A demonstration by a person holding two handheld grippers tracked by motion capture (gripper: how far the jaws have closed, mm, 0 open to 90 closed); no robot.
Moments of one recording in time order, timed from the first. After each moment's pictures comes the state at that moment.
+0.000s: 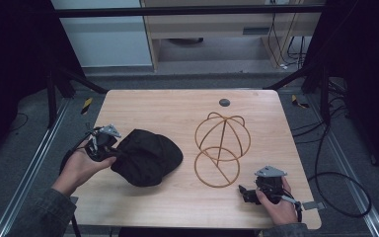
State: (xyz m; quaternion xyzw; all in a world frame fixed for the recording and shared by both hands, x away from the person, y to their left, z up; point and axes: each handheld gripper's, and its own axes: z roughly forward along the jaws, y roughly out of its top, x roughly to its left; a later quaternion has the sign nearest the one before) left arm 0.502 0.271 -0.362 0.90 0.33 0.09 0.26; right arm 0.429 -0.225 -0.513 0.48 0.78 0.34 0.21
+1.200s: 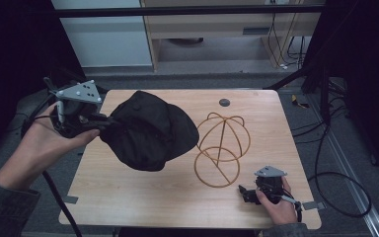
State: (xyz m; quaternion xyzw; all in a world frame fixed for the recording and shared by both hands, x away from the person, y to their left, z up) left arm 0.445 0.241 -0.181 0.90 0.22 0.16 0.35; right arm 0.430 -0.225 -0.513 0.48 0.78 0.34 0.20
